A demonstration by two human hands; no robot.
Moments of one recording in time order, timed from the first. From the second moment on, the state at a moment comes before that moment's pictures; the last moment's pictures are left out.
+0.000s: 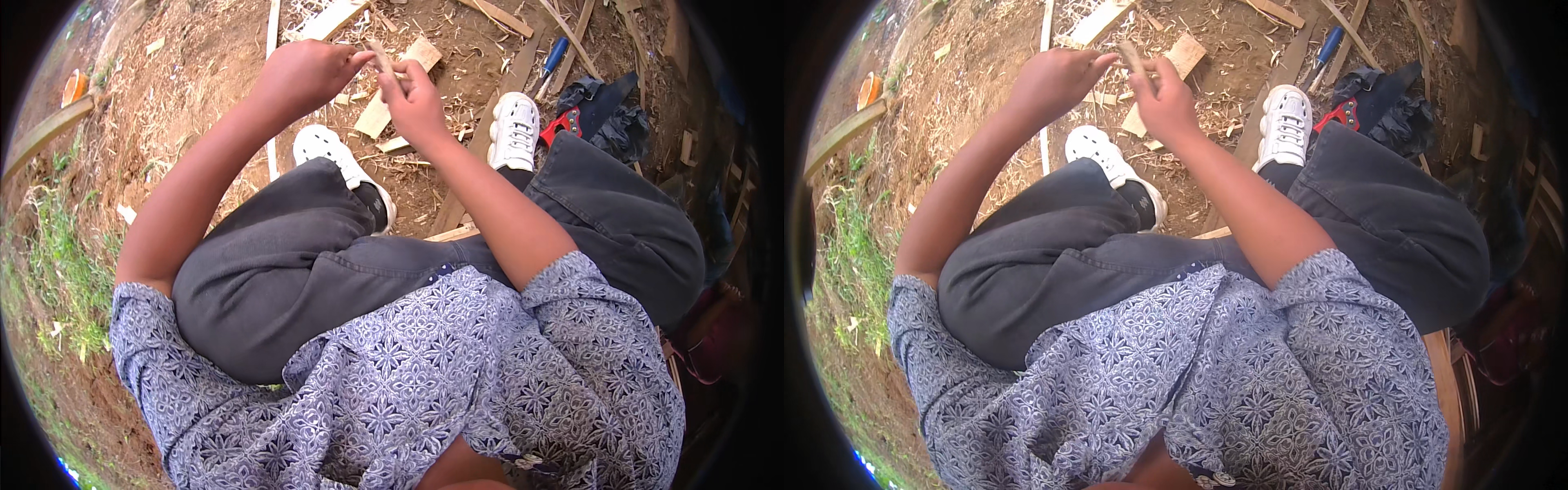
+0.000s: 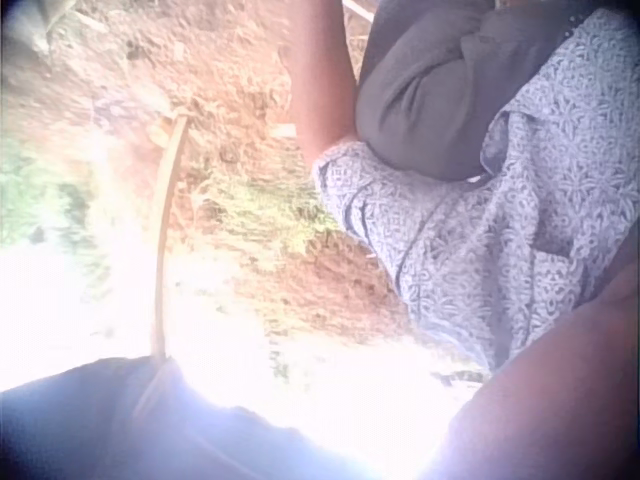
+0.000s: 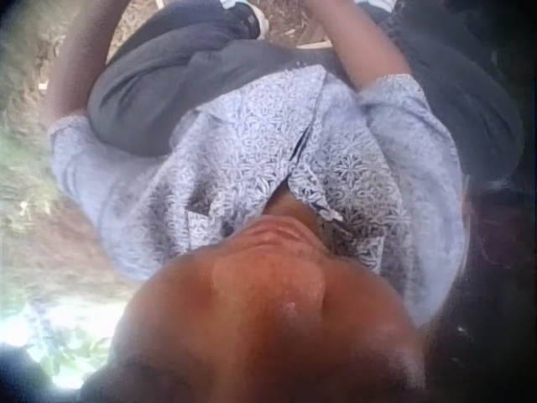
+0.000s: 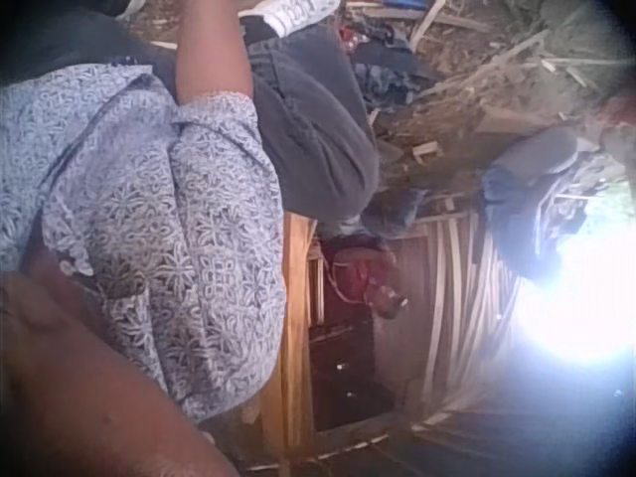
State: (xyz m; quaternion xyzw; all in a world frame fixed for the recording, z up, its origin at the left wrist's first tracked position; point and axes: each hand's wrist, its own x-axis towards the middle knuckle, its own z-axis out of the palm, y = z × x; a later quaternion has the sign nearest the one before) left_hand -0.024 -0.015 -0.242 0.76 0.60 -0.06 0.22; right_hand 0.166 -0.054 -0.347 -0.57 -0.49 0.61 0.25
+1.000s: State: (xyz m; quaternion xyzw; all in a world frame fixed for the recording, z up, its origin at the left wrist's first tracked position) left_hand -0.030 -0.005 -0.250 0.78 0.59 0.03 0.20; right_hand 0.164 -0.050 -0.345 -0.59 -0.46 0.61 0.27
